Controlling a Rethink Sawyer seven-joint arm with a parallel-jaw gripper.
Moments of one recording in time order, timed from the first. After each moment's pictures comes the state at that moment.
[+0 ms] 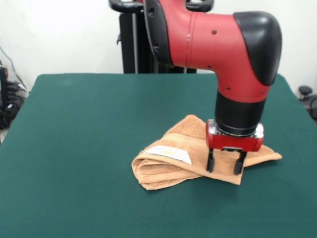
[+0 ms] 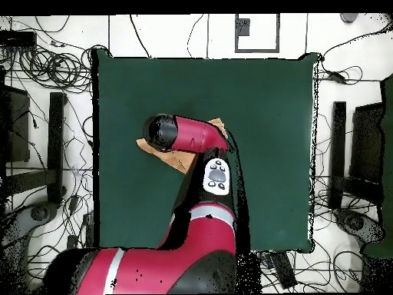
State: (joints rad) arm 0.05 -0.27 -0.13 1.30 0.20 0.51 1.70
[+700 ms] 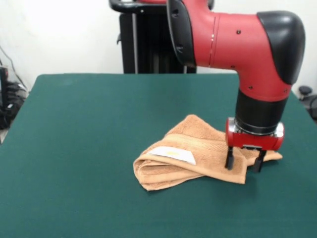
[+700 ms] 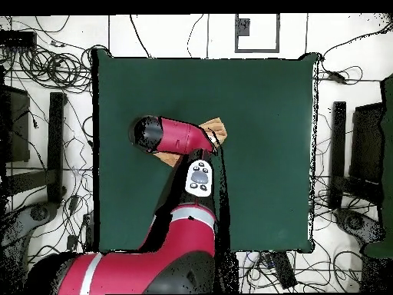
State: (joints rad) arm 0.11 -0.25 -0.15 1.31 0.29 0.51 1.77
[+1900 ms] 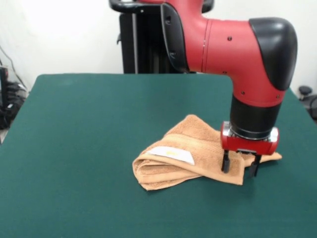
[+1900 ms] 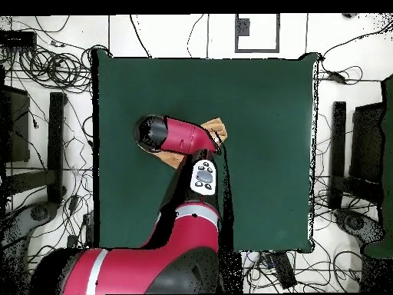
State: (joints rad) arm 0.10 -0.24 -0.15 1.30 0.31 0.50 1.77
